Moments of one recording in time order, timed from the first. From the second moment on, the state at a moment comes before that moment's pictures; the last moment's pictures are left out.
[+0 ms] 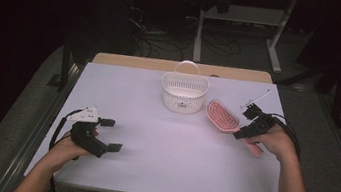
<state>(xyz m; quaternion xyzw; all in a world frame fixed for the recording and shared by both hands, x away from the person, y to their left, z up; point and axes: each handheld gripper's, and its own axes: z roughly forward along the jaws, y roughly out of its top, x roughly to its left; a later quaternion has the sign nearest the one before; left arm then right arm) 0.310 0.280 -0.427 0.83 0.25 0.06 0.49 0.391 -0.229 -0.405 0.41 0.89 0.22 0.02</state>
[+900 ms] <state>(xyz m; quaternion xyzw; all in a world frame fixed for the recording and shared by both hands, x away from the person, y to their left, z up) 0.310 0.280 -0.428 0.83 0.25 0.06 0.49 0.380 -0.239 -0.404 0.40 0.86 0.32 0.06</state>
